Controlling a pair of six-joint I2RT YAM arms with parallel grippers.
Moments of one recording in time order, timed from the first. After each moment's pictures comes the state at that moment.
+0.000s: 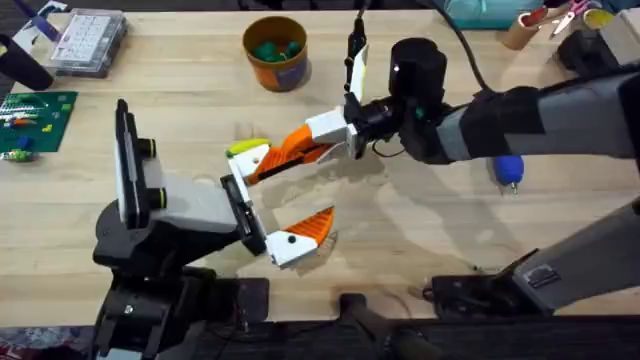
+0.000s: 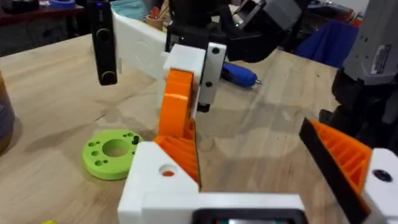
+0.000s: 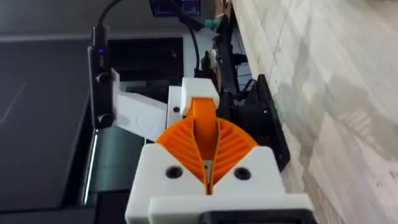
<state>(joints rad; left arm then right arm) -0.13 0.01 0.00 -0.09 1.01 -0.10 0.51 1.80 0.74 0.78 -1.35 1.28</state>
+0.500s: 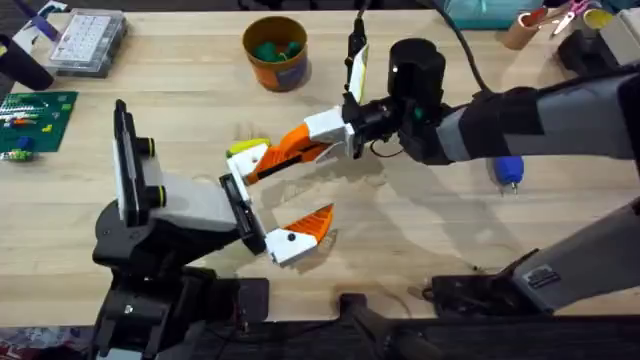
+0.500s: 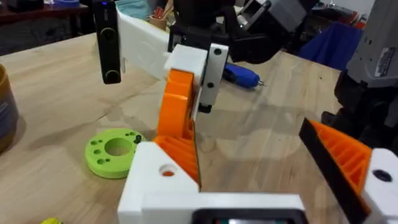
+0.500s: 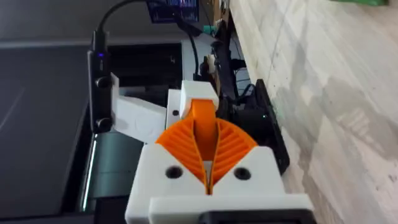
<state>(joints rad) -0.12 0.01 0.00 -0.09 1.00 -0.11 0.52 1.80 0.74 0.78 -1.32 1.28</state>
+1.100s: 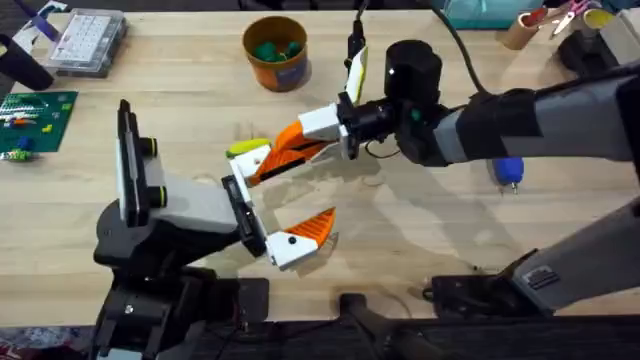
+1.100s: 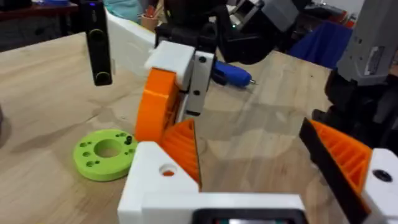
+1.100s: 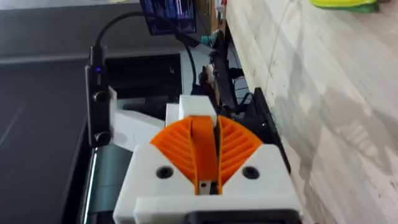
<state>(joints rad) -0.13 0.01 0.00 -0.09 1.01 -0.11 0.53 1.80 0.74 0.78 -1.26 1.31</state>
